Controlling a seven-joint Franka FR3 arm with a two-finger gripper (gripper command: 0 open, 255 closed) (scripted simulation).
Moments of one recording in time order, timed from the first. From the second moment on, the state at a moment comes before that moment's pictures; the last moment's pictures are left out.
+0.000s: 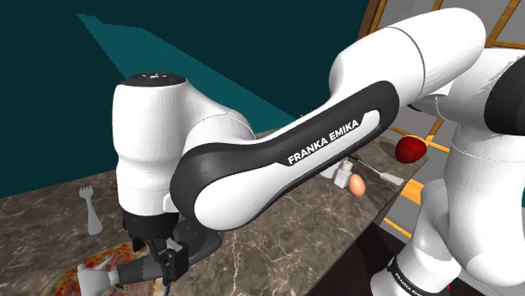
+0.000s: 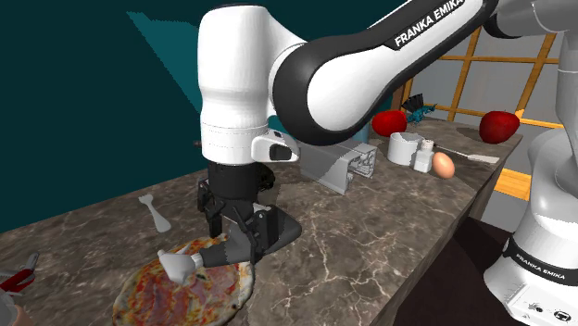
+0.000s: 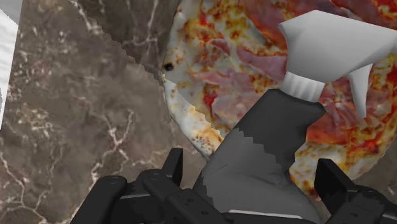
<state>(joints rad) 0.53 0.32 0.42 -1.80 -0.09 2.18 2.36</state>
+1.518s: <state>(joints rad) 0.53 0.31 0.42 -1.77 -0.09 2.15 2.36</state>
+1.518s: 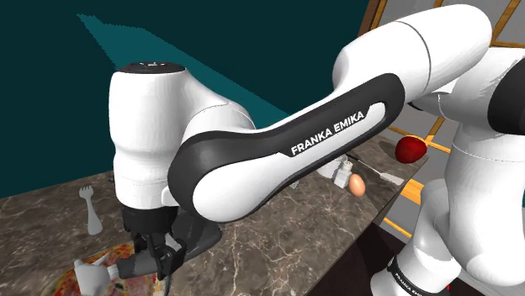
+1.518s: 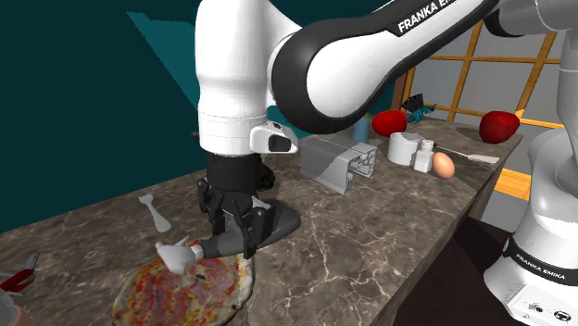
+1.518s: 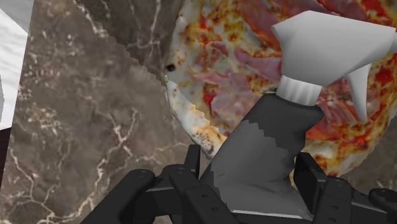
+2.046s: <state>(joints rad) 0.53 0.28 0.43 -1.71 -0.07 2.05 2.36</state>
